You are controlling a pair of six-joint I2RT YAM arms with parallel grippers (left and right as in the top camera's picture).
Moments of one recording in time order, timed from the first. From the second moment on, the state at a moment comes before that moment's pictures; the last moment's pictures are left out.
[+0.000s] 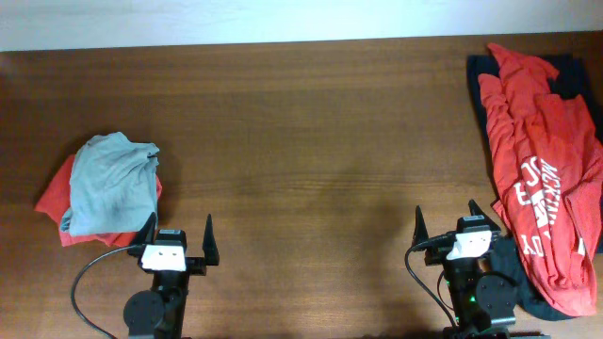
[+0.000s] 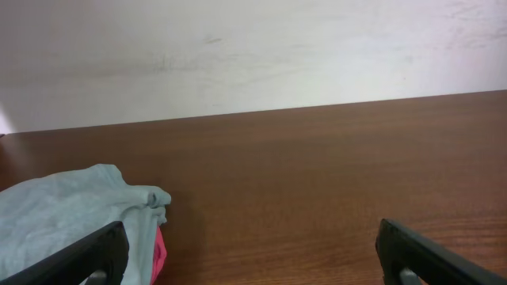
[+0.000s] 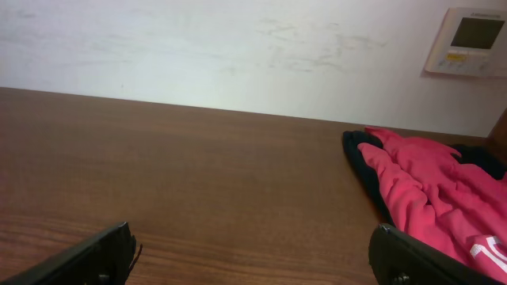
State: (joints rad) left arm -0.01 0.01 0.01 -0.07 0.04 0.06; right arm 0.05 0.01 0.01 -0.07 0.00 -0.08
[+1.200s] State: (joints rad) left arm -0.01 0.01 0.04 -0.13 0.04 0.03; right arm 0.05 0.02 0.05 -0.16 0.00 0.03
